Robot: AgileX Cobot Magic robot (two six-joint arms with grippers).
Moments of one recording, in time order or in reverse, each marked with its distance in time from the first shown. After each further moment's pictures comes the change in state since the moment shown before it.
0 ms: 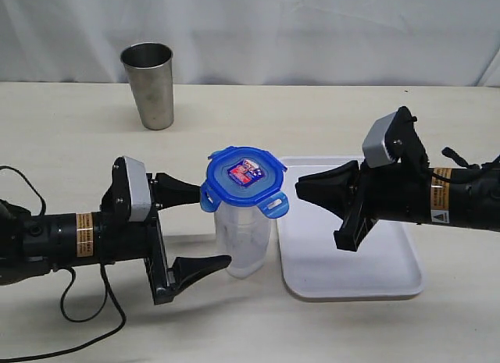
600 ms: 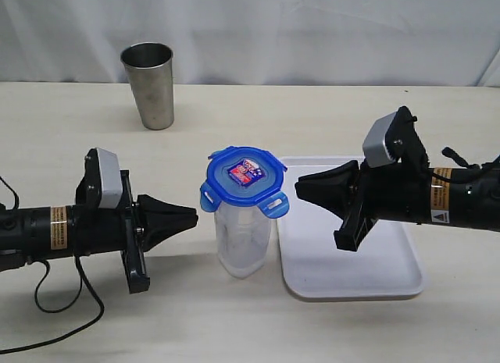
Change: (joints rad) left arm 0.125 -0.001 0.000 0.113 -0.021 -0.081; right arm 0.000 0.000 0.000 0.000 -0.007 0.000
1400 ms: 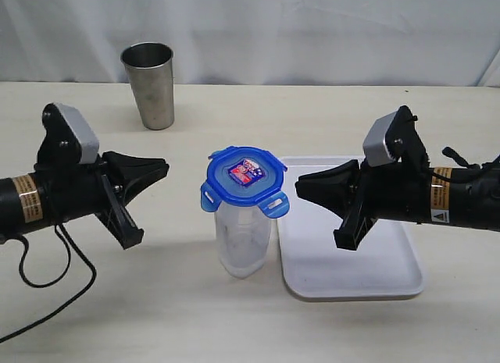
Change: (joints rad) left arm -0.021 -0.313 0.104 -0.293 0.214 -0.028; right arm 0.000 0.000 0.000 0.005 0.000 0.000
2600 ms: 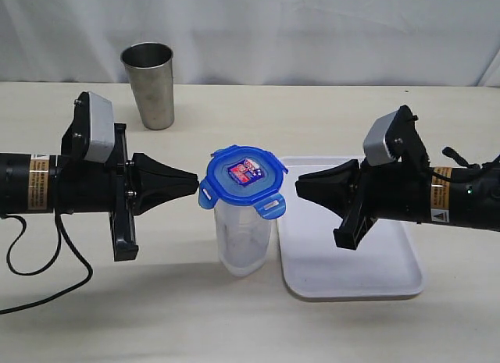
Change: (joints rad) left arm 0.010 0.000 -0.171 0.512 -0.050 -0.301; right arm 0.000 0.000 0.000 0.005 0.000 0.000
